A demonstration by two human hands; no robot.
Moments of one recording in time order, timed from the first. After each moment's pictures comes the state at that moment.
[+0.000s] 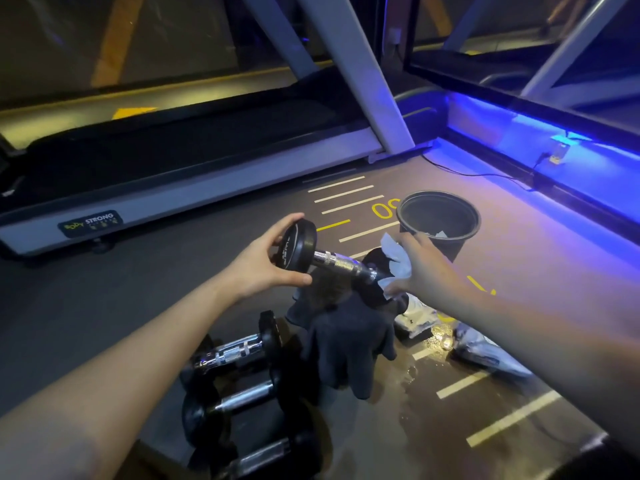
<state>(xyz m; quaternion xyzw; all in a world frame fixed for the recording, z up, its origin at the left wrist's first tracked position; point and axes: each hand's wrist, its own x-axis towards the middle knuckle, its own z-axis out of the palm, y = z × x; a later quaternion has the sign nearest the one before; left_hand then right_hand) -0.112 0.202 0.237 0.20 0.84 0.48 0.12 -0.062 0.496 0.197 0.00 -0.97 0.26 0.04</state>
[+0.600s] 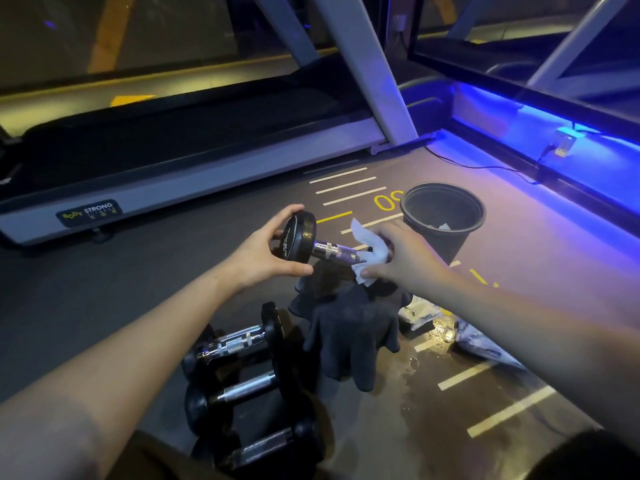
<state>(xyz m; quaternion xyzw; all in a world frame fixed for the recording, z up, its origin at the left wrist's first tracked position) -0.124 0.193 0.226 0.19 0.84 0.49 0.14 -0.072 0.461 0.209 0.06 -0.93 0.36 0.06</state>
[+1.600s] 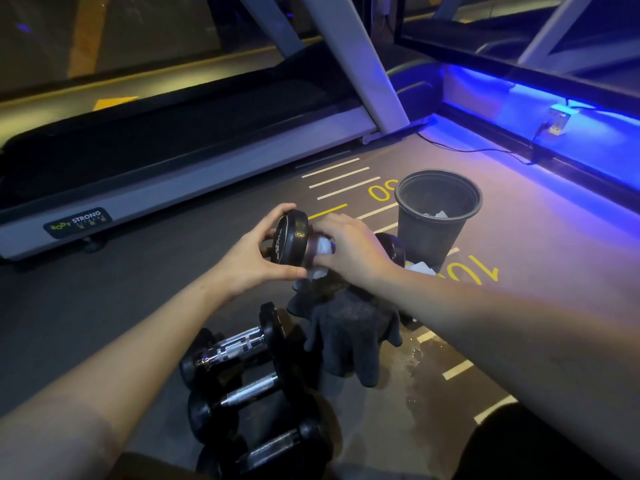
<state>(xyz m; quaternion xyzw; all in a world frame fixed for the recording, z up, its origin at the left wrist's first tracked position) -0.123 0.195 0.228 0.21 0.84 0.48 0.14 -0.106 0.396 0.203 0.13 -0.94 0.28 0.15</state>
